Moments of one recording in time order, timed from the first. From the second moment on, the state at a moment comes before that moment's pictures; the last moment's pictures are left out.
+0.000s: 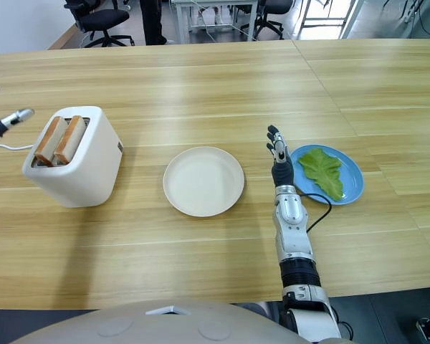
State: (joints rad) left arm -0.05 0.90 0.26 -0.05 0.67 0.33 -0.10; right arm -0.14 -0.10 -0.12 0.30 0.02 -0.38 0.03
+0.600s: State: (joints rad) left arm -0.04 0.85 0.13 0.00 0.72 0.36 -0.10; right arm -0.13 -0.11 -0.12 0.30 0.02 -0.37 0.03
